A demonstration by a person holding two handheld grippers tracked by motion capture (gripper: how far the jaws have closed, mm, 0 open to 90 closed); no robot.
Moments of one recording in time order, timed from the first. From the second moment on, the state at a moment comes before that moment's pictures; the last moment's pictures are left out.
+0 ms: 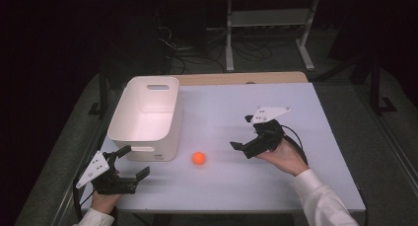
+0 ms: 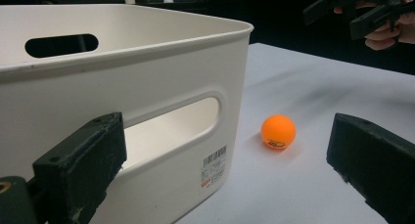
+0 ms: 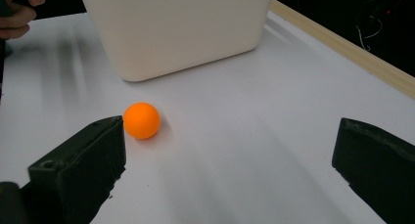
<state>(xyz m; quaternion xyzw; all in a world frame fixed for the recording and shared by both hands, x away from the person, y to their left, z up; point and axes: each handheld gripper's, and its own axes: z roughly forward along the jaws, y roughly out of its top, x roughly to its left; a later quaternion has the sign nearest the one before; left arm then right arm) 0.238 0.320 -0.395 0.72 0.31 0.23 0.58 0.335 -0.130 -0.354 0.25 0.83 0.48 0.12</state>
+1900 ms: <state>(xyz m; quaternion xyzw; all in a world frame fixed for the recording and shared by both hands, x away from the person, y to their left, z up) 0.237 0.320 -0.395 0.72 0.31 0.22 0.58 0.339 -0.069 -0.352 0.17 0.87 0.46 0.07</state>
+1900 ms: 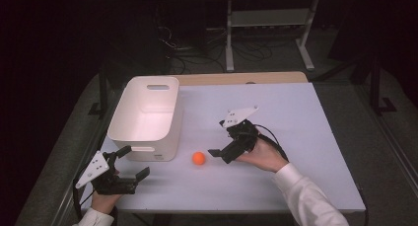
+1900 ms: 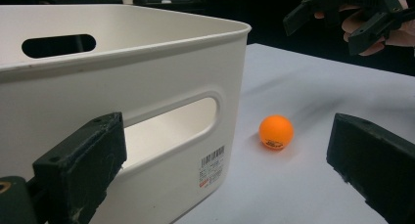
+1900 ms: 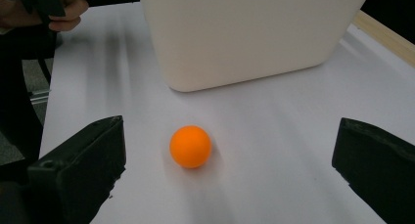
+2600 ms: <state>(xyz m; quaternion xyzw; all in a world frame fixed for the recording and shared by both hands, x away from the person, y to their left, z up) 0.237 0.321 -0.395 0.72 0.31 0.22 0.58 0.340 -0.048 -0.360 0.15 0.88 0.46 0.05</state>
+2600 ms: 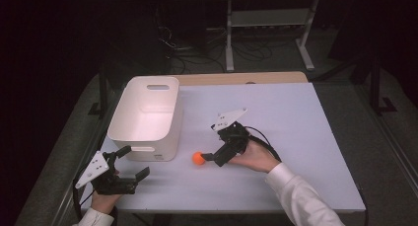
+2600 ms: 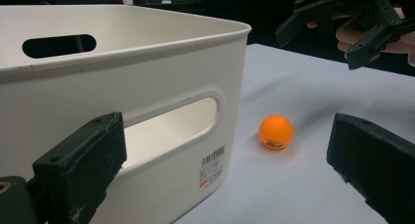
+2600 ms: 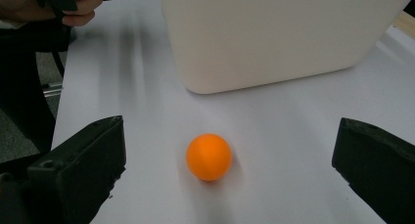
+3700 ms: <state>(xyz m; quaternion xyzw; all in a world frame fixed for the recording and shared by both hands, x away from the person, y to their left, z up) 0.237 0.321 -0.395 0.72 0.31 0.23 0.58 0.342 -0.024 -0.380 0.14 0.89 0.44 0.02</state>
